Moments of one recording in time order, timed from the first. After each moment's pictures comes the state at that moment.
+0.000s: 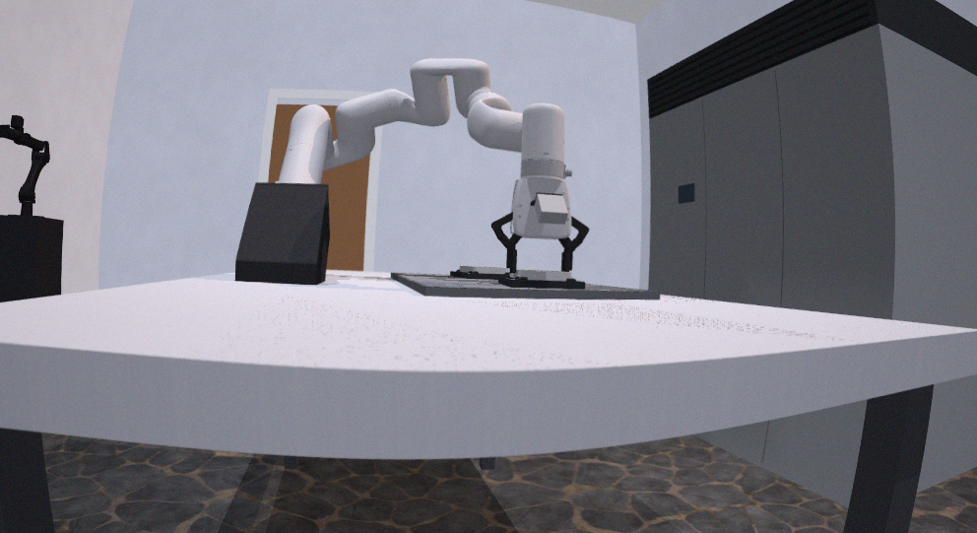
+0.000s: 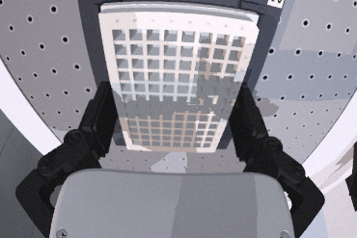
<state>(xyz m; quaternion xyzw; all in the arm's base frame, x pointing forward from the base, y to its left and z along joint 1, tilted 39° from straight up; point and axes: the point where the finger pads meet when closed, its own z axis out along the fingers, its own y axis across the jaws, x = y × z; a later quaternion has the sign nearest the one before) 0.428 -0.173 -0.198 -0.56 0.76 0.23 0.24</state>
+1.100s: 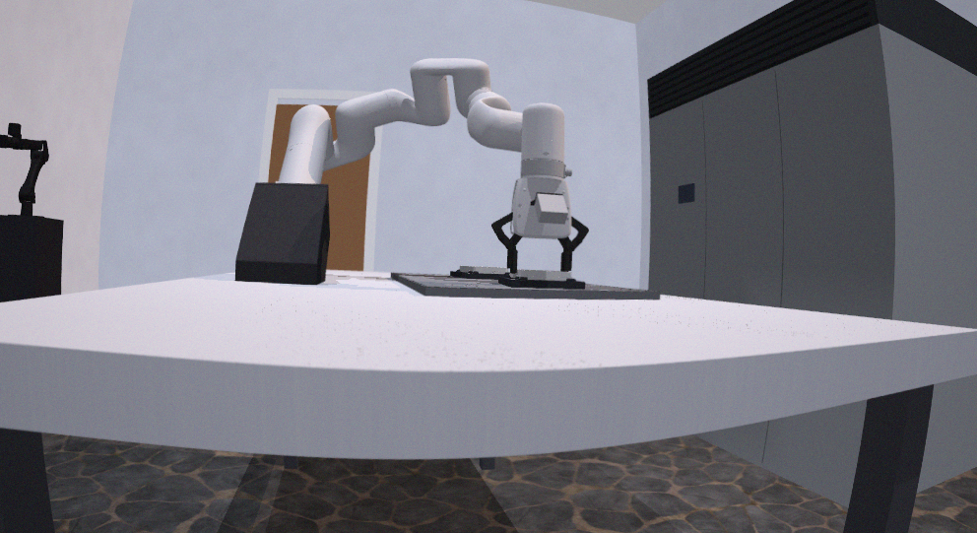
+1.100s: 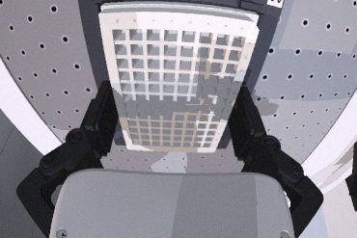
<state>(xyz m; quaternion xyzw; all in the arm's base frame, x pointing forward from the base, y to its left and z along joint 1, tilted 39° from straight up) 0.428 -0.173 -0.198 -0.56 0.76 0.23 0.24</state>
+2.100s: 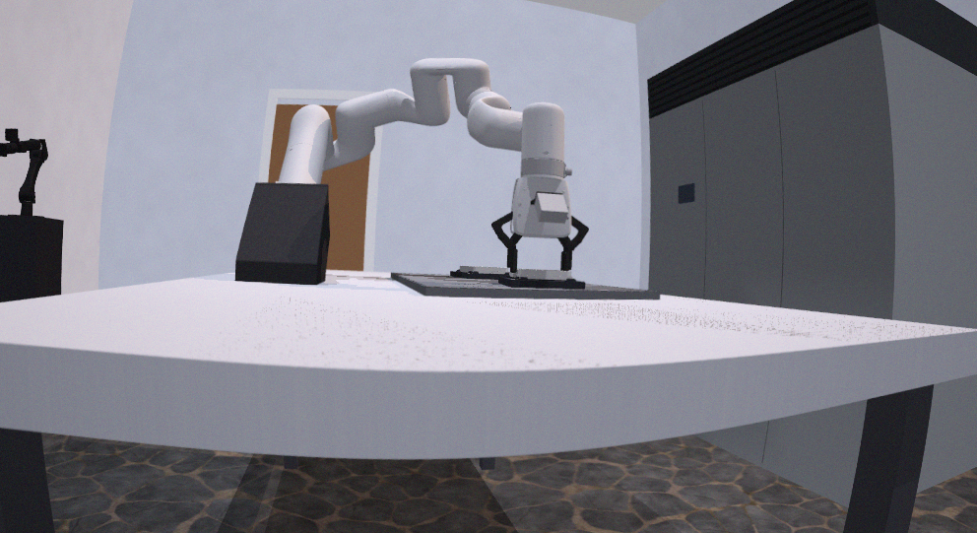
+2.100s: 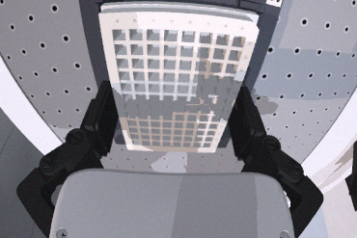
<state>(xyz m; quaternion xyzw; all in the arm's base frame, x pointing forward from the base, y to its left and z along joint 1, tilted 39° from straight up) 0.427 -0.174 -0.197 -0.56 0.76 0.23 0.24</state>
